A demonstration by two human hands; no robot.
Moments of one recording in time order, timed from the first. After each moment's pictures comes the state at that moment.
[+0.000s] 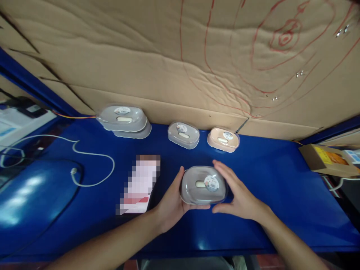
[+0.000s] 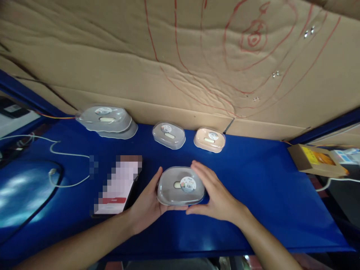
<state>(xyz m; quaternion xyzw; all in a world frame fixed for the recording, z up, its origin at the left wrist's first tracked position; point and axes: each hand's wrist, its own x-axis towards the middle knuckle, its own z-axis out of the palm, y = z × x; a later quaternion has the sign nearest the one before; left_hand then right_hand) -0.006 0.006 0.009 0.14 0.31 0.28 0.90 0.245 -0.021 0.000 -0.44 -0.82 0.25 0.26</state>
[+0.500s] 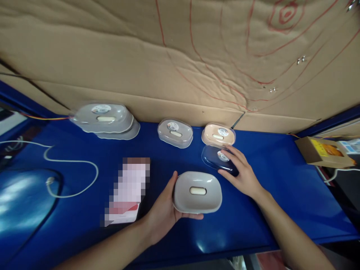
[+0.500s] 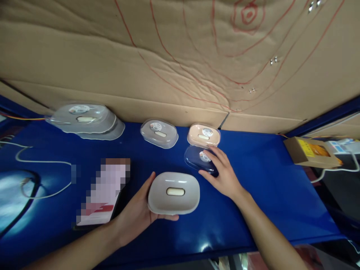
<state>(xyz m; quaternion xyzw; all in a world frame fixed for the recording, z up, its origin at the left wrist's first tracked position) -0.005 0.005 0.009 0.14 0.38 0.23 0.89 0.285 0.011 -0.016 -0.56 -0.77 0.11 0.29</state>
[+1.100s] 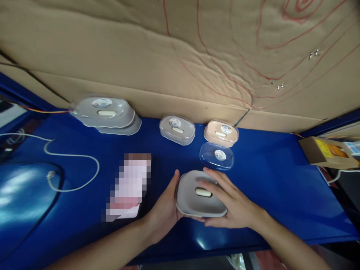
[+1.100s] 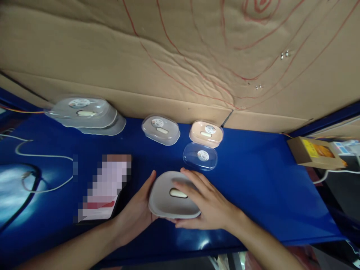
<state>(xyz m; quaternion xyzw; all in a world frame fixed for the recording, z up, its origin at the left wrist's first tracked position) -0.008 -0.002 0.006 0.12 0.37 0.23 0.89 0.229 -0.035 0.004 -0.39 -0.87 0.22 0.20</state>
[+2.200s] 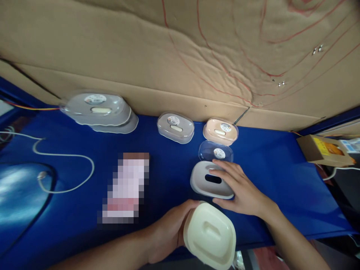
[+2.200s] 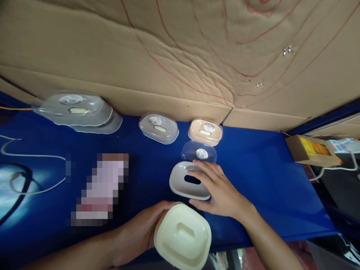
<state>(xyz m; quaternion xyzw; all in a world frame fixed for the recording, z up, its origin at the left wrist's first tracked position) -0.001 -0.032 -0.001 0.11 0.41 0.05 0.90 0.259 -0.021 0.012 -0.47 -0.85 0.18 0.14</state>
